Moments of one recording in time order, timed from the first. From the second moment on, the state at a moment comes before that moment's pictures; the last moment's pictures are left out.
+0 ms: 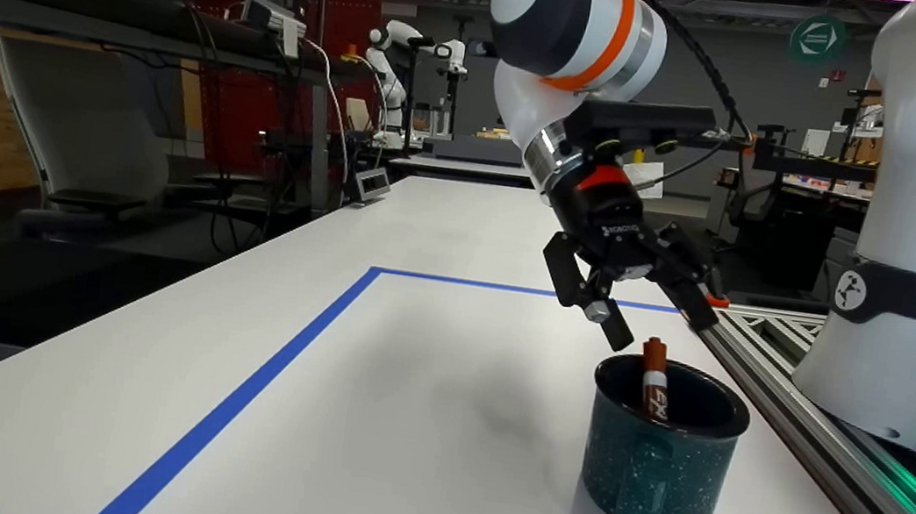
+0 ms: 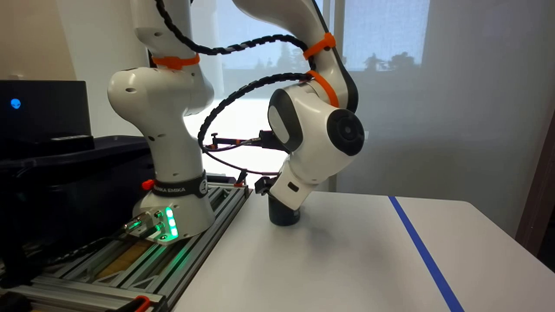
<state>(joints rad) -0.11 0.05 -0.09 -2.74 0.62 1.98 0.33</state>
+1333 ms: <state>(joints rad) -0.10 0.05 -0.09 -2.74 0.62 1.98 0.26</state>
